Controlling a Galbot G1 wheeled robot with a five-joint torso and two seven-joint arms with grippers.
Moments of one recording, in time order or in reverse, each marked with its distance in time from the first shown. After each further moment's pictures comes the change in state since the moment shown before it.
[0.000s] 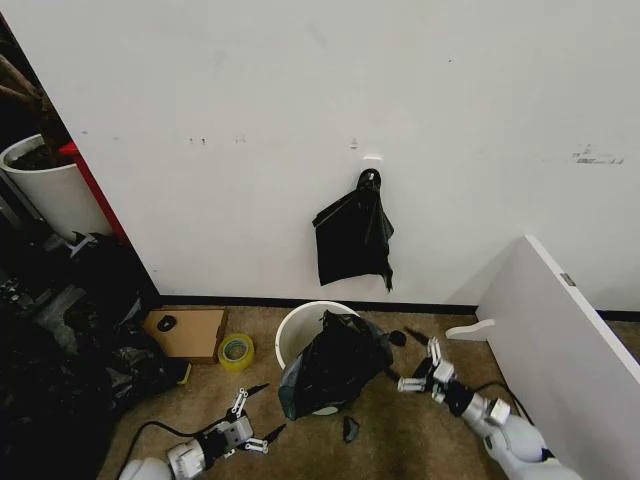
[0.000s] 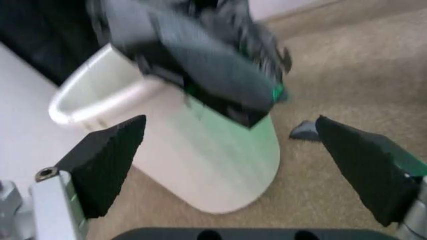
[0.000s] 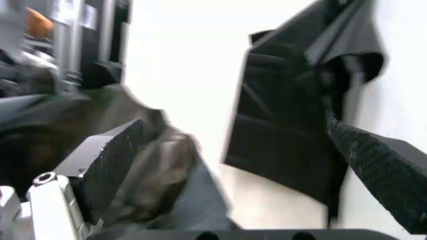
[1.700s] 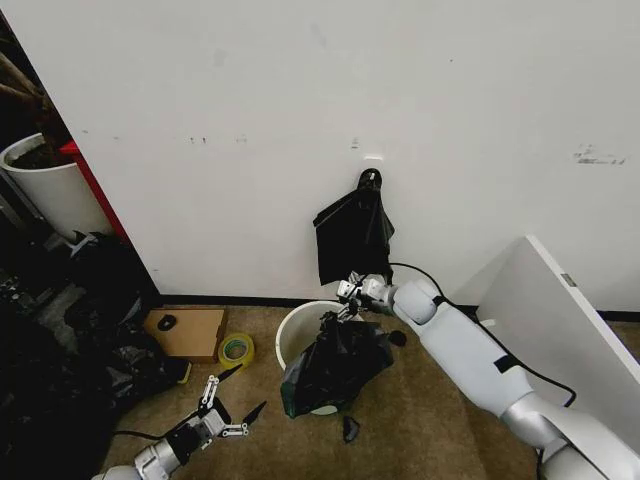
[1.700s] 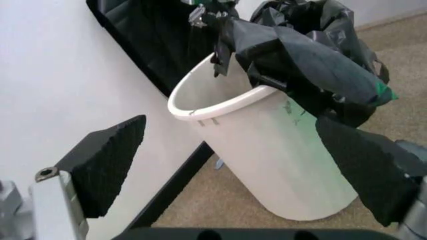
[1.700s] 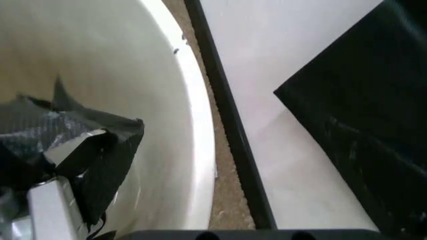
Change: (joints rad) left arm 0.054 -0.159 -0.205 -0.013 0.002 -0.120 -0.065; right arm 0.724 0.139 -0.520 -0.288 -0.558 -0.818 -0.054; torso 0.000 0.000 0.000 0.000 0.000
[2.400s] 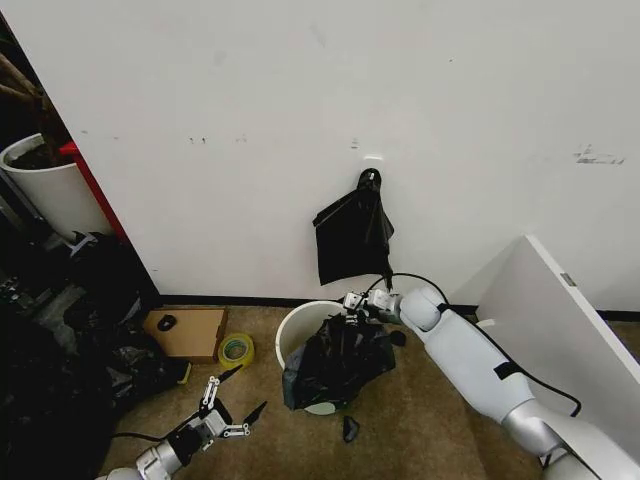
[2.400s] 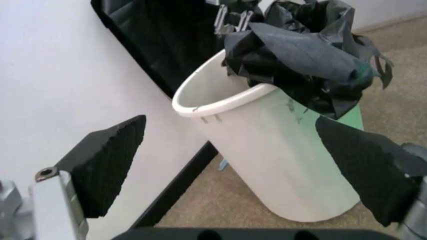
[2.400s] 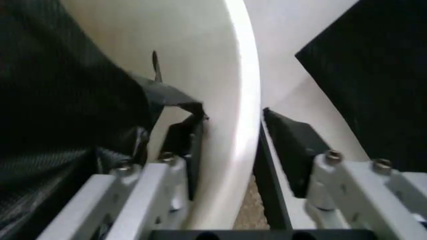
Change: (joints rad) left arm -0.006 0.000 0.009 0.001 0.007 0.001 -0.028; right arm -0.048 -0.038 0.047 0.022 -0.062 0.047 -0.064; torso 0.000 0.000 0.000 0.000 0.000
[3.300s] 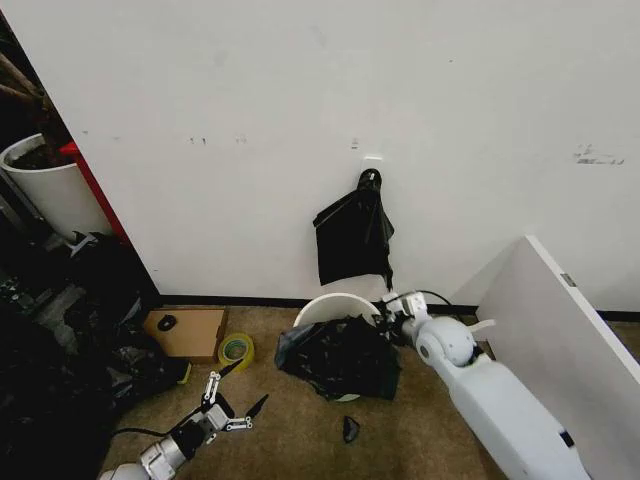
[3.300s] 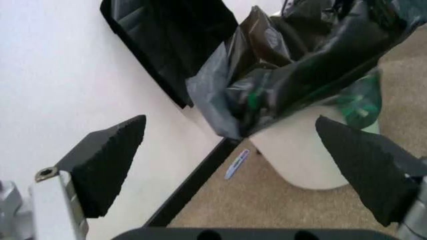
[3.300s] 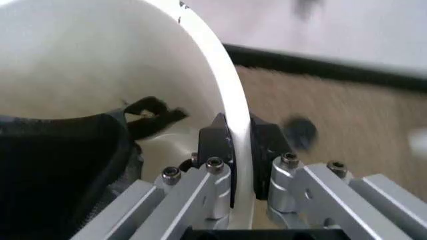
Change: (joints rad) left arm -0.026 0.028 0.060 0.018 -0.003 0.000 -0.075; right arm -0.403 -0.049 0.233 0.533 1.054 -0.619 1.113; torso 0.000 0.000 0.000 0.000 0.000
